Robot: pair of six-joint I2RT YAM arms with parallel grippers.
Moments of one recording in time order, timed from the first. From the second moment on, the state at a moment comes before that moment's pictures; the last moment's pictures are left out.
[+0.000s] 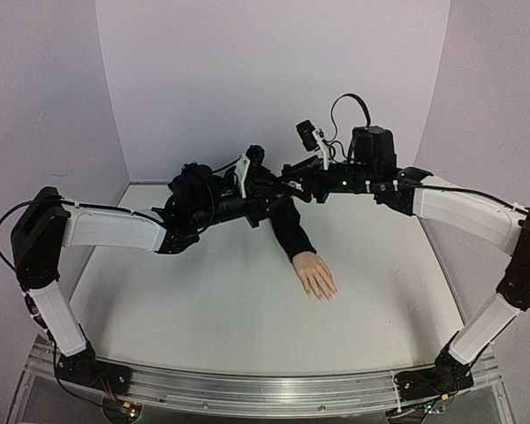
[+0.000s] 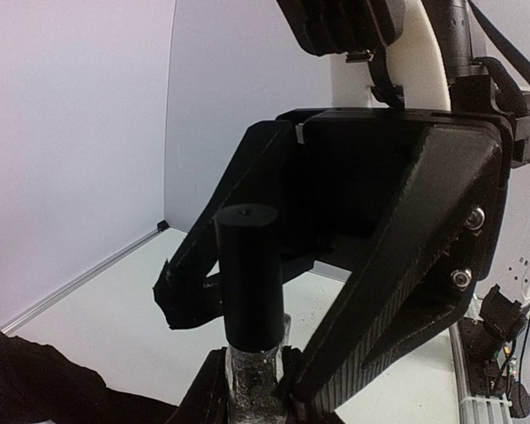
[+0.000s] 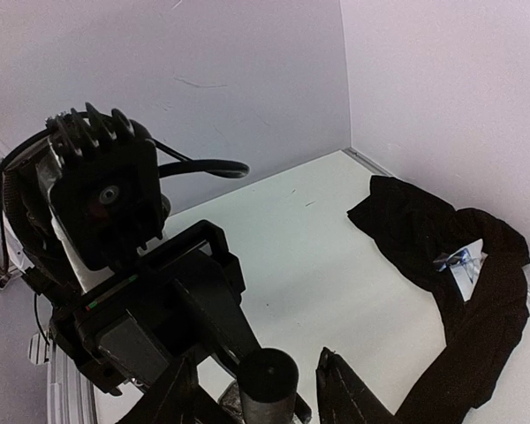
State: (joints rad) left arm -0.85 1.75 1.14 0.70 0.37 -0.13; right arm 0.65 1.59 1.37 -0.04 -0.56 0.01
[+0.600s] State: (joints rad) left arm -0.85 1.75 1.14 0.67 0.36 -0.13; right arm 0.62 1.64 1.38 0.01 -0.66 0.07
